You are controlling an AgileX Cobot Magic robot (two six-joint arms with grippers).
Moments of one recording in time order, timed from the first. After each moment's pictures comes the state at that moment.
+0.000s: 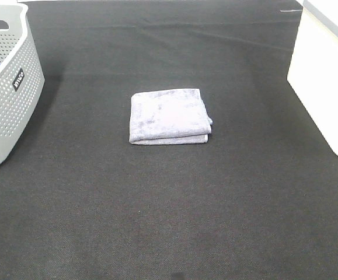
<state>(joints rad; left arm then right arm) 0.01 0.00 -0.50 -0.06 1.05 0.04 0.00 -0.01 -0.51 0.06 1.07 -0.05</state>
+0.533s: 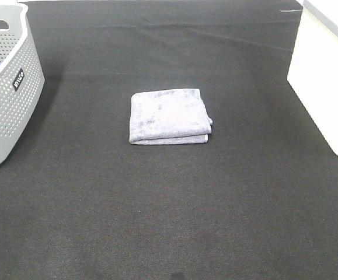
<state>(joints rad) 0.01 0.00 -0.50 -0.06 1.05 0.04 0.00 -0.01 -0.51 0.06 1.07 -0.05</state>
